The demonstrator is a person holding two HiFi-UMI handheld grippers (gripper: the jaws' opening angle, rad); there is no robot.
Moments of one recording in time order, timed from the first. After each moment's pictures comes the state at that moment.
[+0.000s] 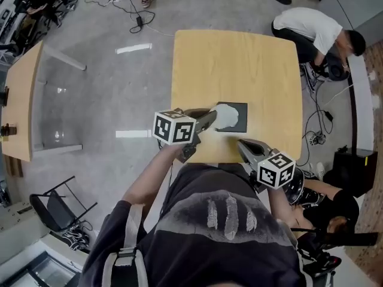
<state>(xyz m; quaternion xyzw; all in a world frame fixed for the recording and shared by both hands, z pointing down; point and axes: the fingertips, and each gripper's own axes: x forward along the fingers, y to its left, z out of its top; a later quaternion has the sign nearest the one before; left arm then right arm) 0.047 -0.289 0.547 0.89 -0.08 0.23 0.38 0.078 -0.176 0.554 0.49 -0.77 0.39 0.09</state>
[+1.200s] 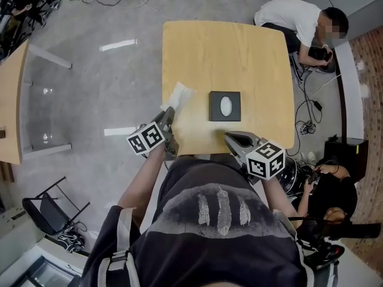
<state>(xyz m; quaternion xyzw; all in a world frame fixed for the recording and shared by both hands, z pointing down) -0.063 -0.328 0.631 0.80 -0.34 0.08 0.49 0.064 -0.168 0.558 0.47 -0.79 0.38 0.14</state>
